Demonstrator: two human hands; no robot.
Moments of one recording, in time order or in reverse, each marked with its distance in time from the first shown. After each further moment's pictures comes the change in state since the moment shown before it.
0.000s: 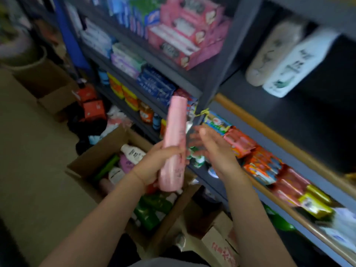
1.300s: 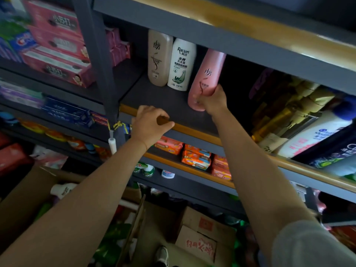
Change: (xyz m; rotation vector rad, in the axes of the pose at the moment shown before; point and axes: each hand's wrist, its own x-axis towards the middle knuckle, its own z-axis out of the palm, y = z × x) left_hand 0.118 0.026 0.192 1.244 0.028 0.670; right_hand 0.068 -0.052 -0.259 -0.299 0.793 -0.034
